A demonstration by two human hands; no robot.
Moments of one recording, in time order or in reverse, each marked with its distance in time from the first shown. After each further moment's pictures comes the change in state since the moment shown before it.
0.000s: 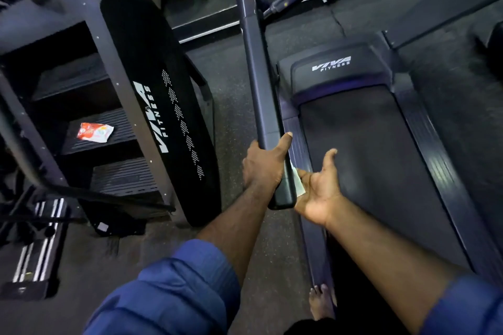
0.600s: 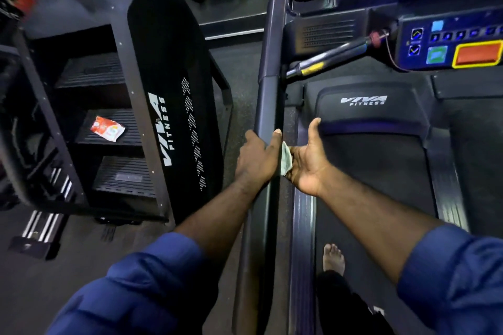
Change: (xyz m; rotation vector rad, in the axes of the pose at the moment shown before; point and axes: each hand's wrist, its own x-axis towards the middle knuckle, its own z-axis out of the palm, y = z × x) left_hand 0.160 0.149 0.009 0.198 0.049 0.017; right_hand 0.141 -0.214 0.124 -0.412 -0.101 0.090
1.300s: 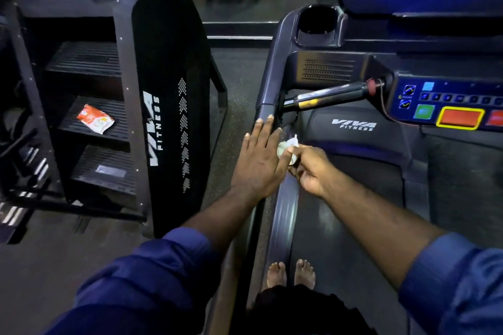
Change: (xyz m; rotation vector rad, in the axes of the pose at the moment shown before) left_hand 0.041 0.017 0.013 0.346 0.119 0.587; right_hand 0.018 -0.073 0.007 -0.163 0.348 -0.205
